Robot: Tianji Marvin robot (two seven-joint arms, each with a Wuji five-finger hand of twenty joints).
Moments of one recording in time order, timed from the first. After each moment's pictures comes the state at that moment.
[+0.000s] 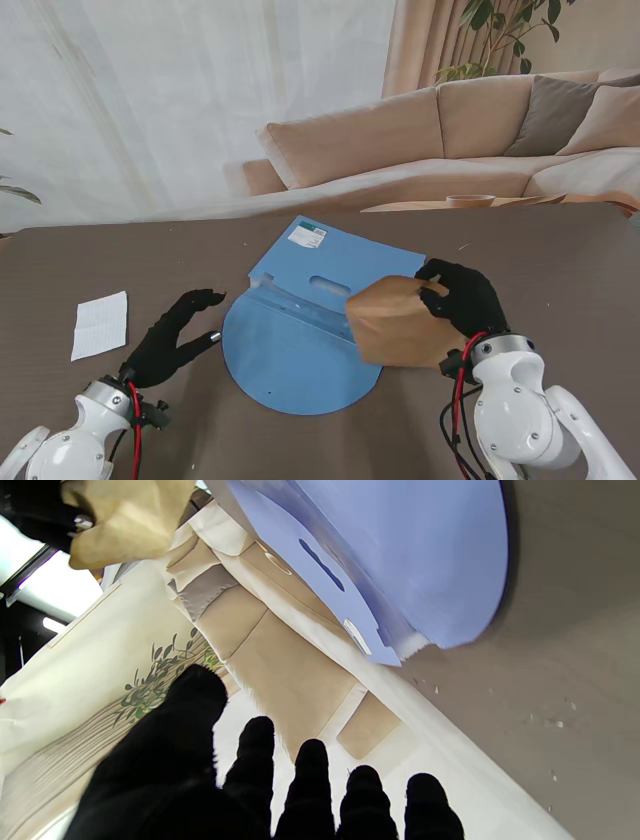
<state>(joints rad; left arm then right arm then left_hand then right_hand) 1.95 -1.12 -1.53 -1.76 0.34 -0.37 -0.02 -1.91 -1.14 1.40 -2.06 -0.52 0.25 -0.16 0.82 -0.16 0.36 -0.07 0.25 0.06 0.34 0.23 0.18 0.10 0.21 0.29 0.05 0.08 0.03 0.29 -0.05 0.12 0.08 0.33 0.73 -0.59 1.03 -0.11 0.81 -0.19 1.02 0.50 1.03 0.16 0.99 0.56 0.93 0.21 1.09 0.60 0.46 0.37 1.43 0.71</state>
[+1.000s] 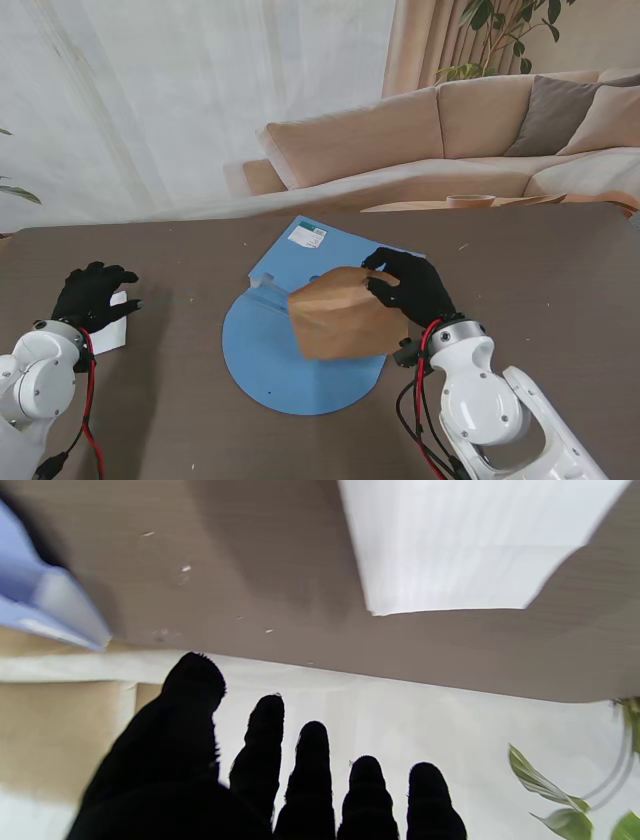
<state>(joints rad) 1.68 -1.05 -1.63 -1.53 0.94 -0.03 -0.06 -1.78 -1.15 1.26 -1.98 -0.38 0.12 -0.16 0.86 -0.20 0.29 -0.06 0.37 0.12 0.39 0.40 0.26 0.11 0.29 0.38 0.05 0.11 0.08 0.52 -0.08 0.15 0.17 0.63 0.74 -0.59 1.02 -0.11 0.81 -0.18 1.02 0.50 1.04 0.18 0.99 0.58 0.93 0.23 1.10 0.60 0.46 0.39 1.44 0.73</state>
